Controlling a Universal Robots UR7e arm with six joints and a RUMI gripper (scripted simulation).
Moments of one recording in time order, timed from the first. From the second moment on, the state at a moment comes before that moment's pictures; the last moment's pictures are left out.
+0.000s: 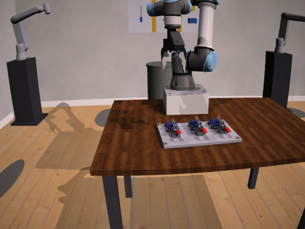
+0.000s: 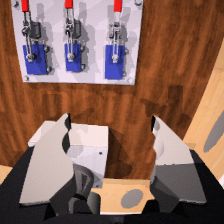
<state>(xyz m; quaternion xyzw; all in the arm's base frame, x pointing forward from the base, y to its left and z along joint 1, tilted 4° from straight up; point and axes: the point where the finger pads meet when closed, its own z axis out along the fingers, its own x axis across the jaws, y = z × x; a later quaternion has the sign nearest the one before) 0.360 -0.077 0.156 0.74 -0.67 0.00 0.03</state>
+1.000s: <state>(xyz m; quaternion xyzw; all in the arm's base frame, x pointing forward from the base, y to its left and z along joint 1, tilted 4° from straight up) 0.403 0.017 0.130 0.74 -0.67 0.00 0.03</state>
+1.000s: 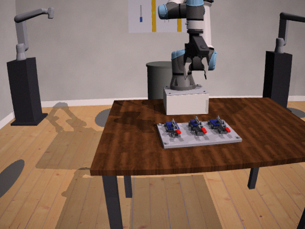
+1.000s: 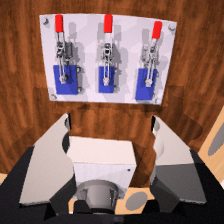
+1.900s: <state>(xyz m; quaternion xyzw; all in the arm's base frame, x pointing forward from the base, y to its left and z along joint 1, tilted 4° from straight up) 0.399 0.015 0.092 0.74 -0.67 0.00 0.03</state>
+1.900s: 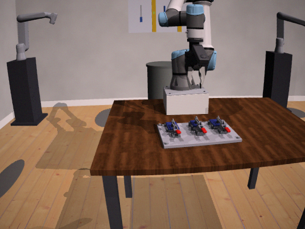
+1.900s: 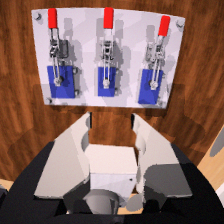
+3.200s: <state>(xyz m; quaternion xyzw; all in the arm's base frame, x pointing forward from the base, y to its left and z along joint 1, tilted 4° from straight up) 0.490 -0.051 0.071 0.74 -0.67 0.00 0.03</state>
